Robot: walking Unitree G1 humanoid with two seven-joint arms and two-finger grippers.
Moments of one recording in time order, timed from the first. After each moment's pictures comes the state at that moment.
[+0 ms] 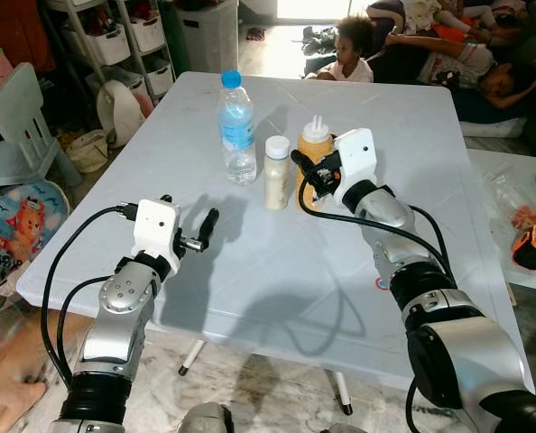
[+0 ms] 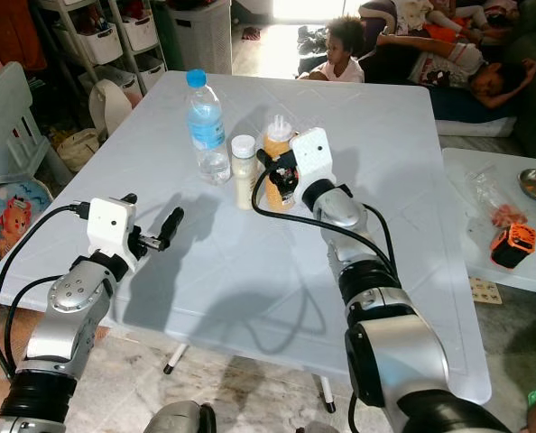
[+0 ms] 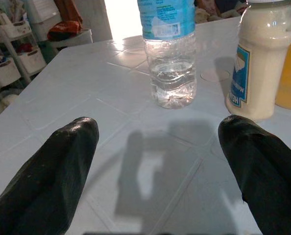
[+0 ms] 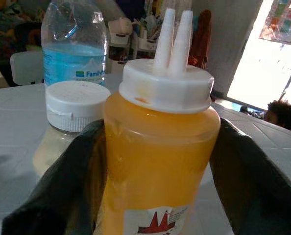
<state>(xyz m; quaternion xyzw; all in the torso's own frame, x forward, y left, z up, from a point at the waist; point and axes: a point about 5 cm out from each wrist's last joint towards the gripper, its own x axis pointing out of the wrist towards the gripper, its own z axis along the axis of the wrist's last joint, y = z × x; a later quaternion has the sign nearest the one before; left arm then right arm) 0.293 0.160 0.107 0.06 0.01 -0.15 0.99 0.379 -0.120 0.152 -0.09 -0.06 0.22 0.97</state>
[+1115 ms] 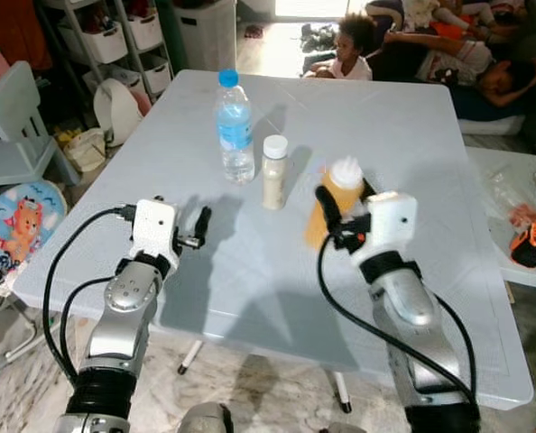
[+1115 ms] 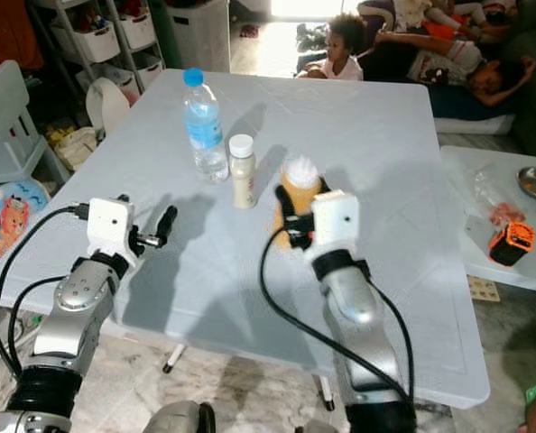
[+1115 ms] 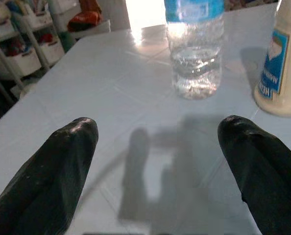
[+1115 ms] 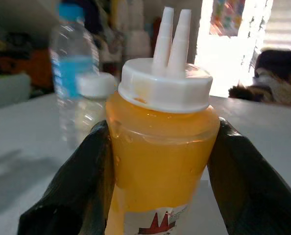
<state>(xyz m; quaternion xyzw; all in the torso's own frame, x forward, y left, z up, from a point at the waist) 0.298 0.163 0.098 0.07 0.03 -0.10 0.99 0.269 -0.127 0.144 -0.02 -0.08 0.11 0.99</state>
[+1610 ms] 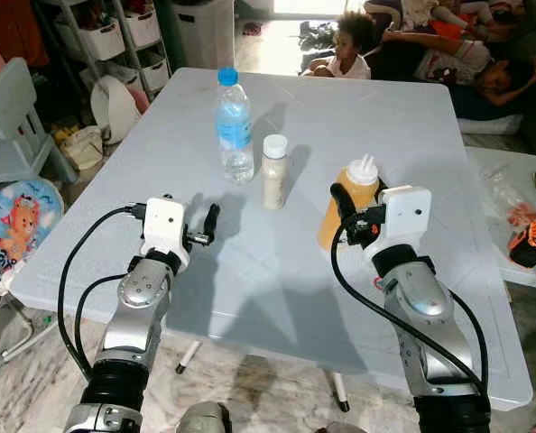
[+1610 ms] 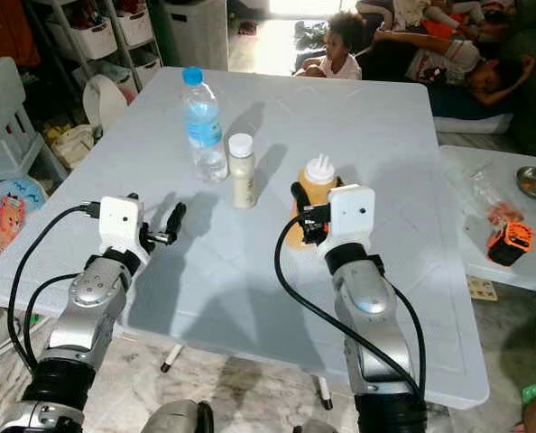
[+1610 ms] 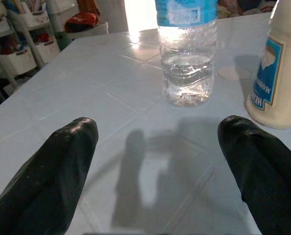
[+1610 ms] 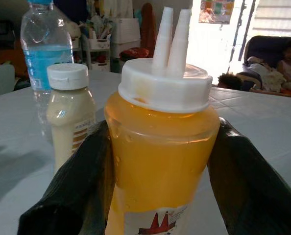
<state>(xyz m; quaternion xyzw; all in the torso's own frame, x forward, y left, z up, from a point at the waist) 0.305 0.150 0.097 0.05 0.02 -0.10 0.99 0.276 -0.138 0.148 -0.02 -0.06 0.10 0.99</state>
